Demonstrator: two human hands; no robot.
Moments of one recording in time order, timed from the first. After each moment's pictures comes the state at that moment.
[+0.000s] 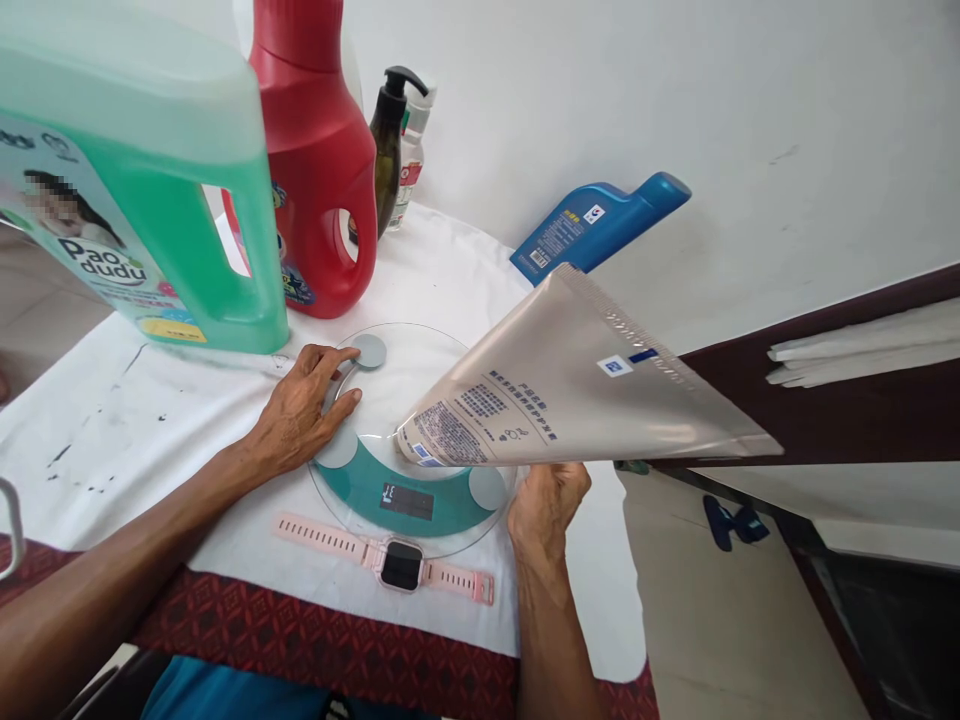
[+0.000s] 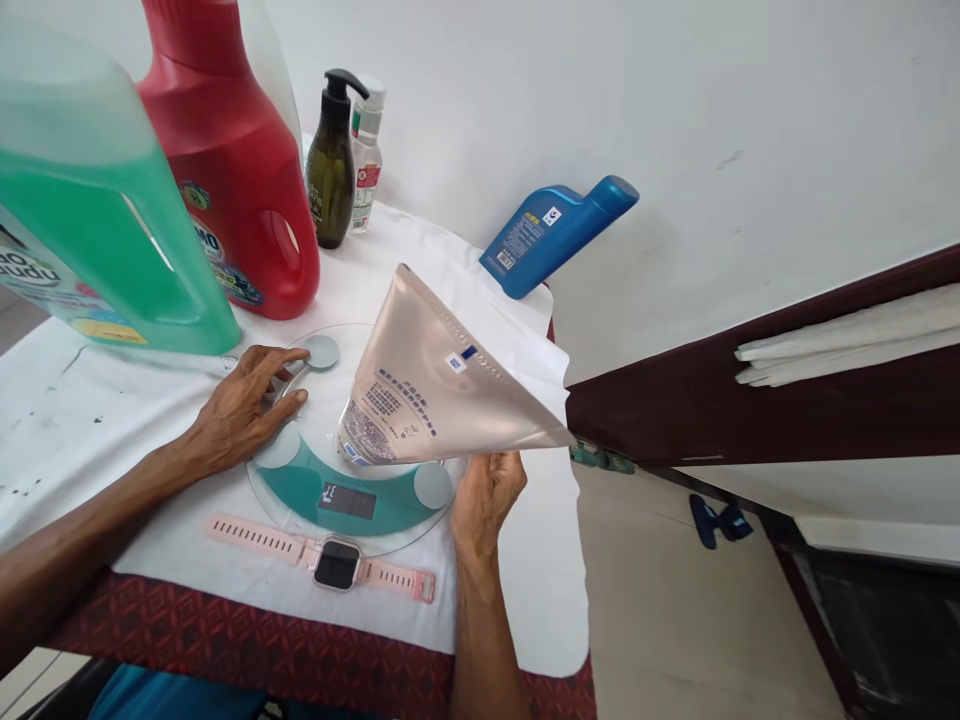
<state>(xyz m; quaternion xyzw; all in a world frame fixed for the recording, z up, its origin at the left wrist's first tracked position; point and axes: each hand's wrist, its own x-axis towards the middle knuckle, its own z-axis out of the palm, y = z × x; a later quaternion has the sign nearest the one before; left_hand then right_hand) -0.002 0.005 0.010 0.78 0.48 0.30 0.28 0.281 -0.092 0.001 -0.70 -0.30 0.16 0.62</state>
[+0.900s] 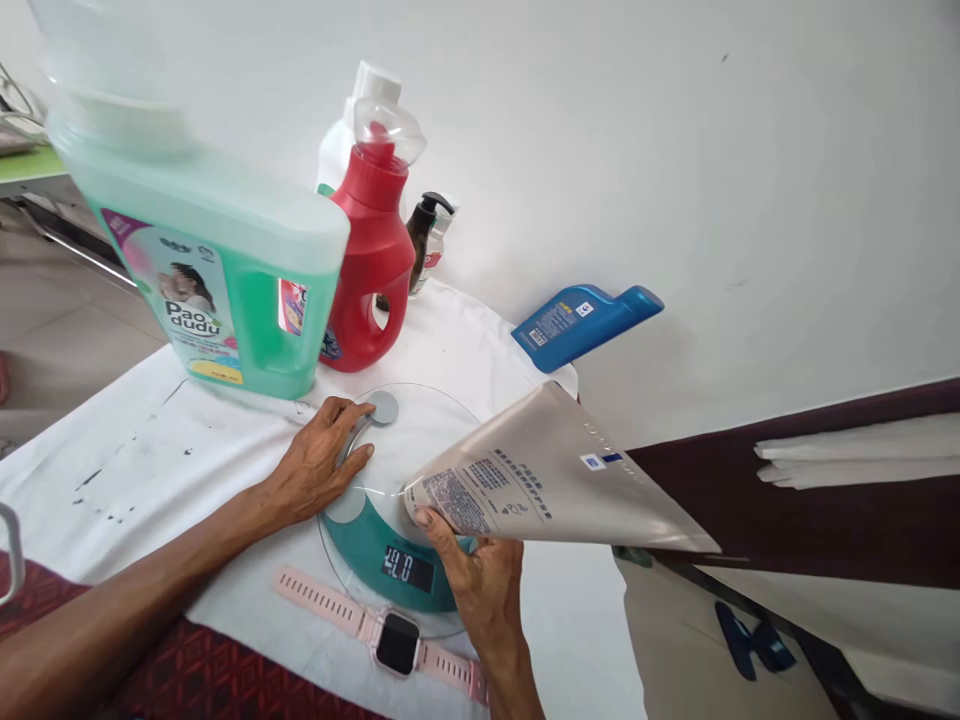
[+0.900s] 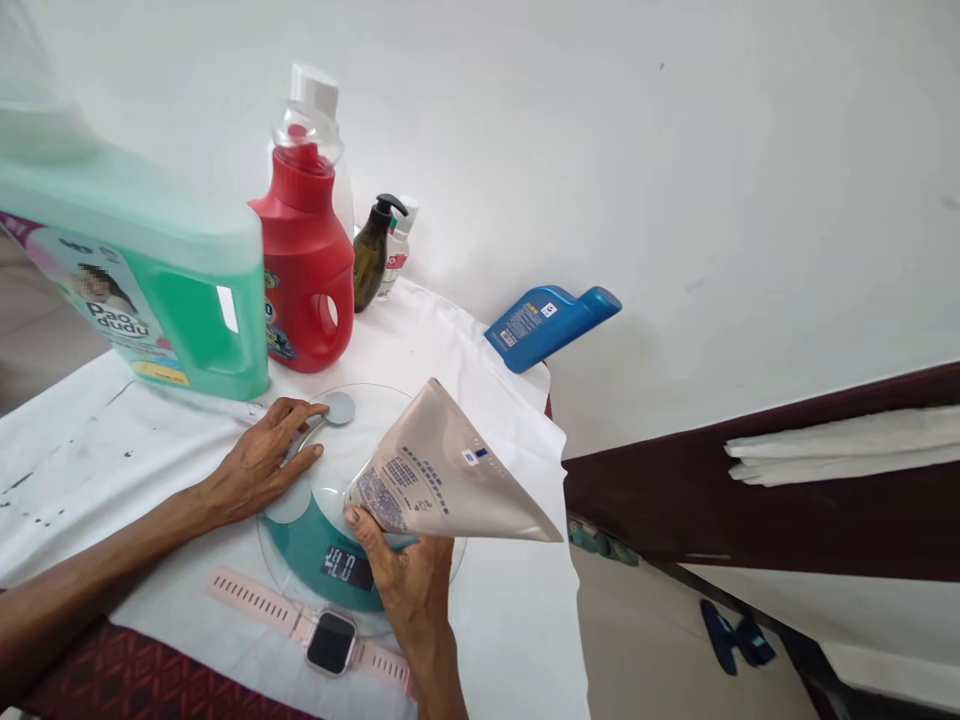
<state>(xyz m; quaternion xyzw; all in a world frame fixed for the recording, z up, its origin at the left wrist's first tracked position) -0.001 0.003 0.001 0.76 0.46 0.34 0.30 0.217 -0.096 0.044 -0.70 -0.54 0.21 0.42</state>
